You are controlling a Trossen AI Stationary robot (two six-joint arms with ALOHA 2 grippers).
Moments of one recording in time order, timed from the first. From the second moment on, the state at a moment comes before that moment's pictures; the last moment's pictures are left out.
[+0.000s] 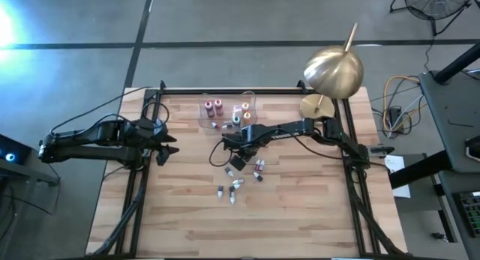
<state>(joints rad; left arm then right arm) 0.10 0.54 0.62 -0.89 -0.08 -0.44 -0.07 2.27 1.75 -0.92 0.11 0.64</state>
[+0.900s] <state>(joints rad) 0.10 0.54 0.62 -0.88 -0.08 -0.44 -0.29 2.19 2.23 -0.84 0.18 0.61</state>
